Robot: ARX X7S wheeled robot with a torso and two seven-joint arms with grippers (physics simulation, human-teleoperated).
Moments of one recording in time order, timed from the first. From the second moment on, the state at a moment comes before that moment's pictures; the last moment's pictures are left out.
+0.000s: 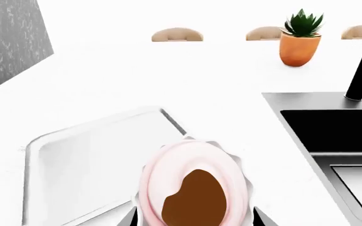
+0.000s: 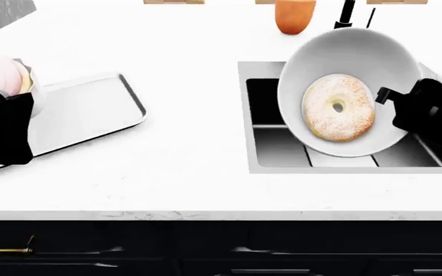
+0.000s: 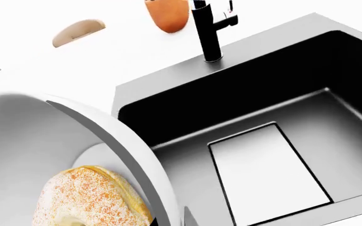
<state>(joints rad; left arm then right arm) -2.02 -1.43 1.21 0.63 -2.39 -0.69 -1.11 1.28 1.17 -0.76 -0.26 2.16 0.54 1.00</state>
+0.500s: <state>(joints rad) -1.98 -1.45 1.19 0.65 -2.38 -0.68 -1.10 1.28 1.16 -0.77 -0.26 2.14 0.55 1.00</state>
